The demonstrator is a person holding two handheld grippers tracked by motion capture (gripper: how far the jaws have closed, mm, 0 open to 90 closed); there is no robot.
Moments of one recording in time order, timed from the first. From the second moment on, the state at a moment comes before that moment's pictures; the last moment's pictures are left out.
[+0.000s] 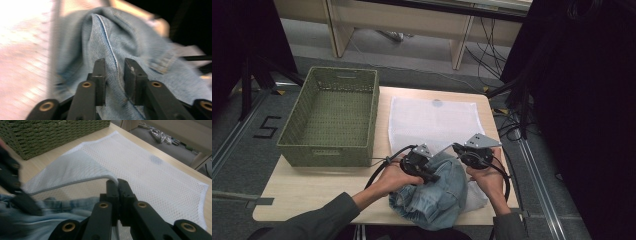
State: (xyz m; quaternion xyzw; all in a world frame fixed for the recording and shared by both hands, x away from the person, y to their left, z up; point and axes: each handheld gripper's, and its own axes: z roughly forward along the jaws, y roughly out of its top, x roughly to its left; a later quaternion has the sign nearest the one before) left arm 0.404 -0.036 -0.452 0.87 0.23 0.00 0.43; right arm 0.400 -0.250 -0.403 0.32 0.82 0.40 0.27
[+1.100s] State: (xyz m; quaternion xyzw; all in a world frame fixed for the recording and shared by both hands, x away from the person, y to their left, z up) left arm 0.438 -0.005 -0.437 0.85 0.25 0.13 0.45; right arm 0.392 -0.233 -0.406 0.30 0.83 0.39 0.26
